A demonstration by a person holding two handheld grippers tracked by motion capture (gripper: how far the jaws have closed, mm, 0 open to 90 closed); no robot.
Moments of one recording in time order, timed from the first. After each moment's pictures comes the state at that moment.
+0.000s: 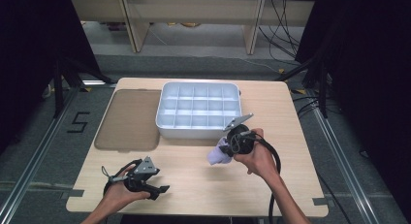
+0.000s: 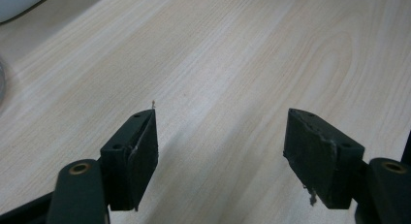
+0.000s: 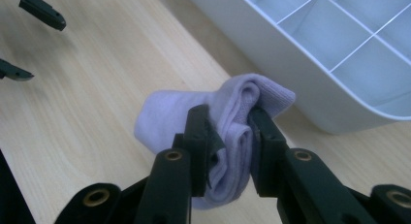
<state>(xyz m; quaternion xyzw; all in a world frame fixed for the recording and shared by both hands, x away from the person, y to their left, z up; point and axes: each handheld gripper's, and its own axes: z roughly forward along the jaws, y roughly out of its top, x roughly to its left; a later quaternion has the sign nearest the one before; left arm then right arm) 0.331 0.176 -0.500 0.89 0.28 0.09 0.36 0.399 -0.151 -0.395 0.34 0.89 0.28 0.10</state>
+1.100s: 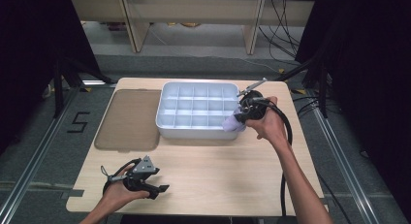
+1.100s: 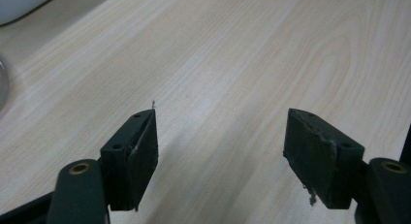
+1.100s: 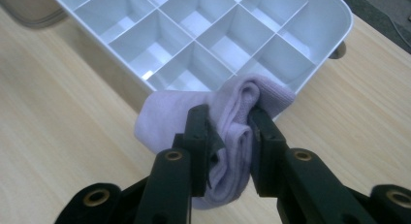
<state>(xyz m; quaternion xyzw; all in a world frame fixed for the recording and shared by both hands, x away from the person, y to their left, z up) 0.333 0.180 -0.498 0.88 0.28 0.08 0.36 0.466 -0.180 -0.343 0.39 0.87 0.25 0.16</state>
